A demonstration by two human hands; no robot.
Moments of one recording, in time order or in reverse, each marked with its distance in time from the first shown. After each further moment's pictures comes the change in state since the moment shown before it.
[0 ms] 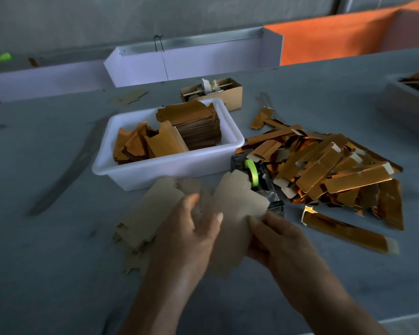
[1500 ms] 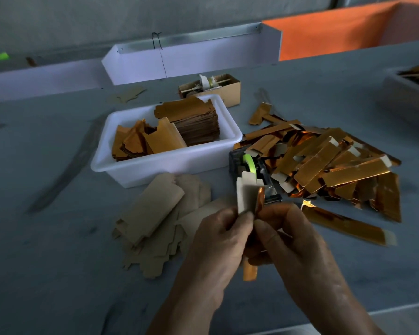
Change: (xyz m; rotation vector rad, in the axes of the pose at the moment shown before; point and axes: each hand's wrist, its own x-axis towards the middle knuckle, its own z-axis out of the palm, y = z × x) left_hand -0.018 0.015 0.034 -0.435 -0.307 -0.030; right_hand -0.028 0.000 -0.013 -0.486 0.041 -0.417
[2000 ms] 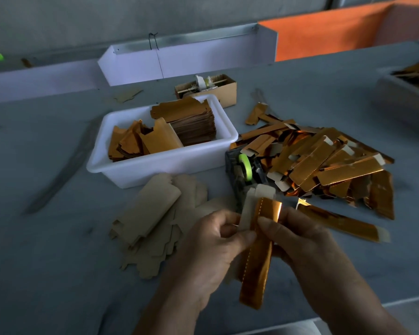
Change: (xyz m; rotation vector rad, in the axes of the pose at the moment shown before) left_hand -0.002 -0.004 -0.010 0.052 -0.150 -0.065; right_hand 0.004 -0.006 -0.014 0.247 -0.046 0.227
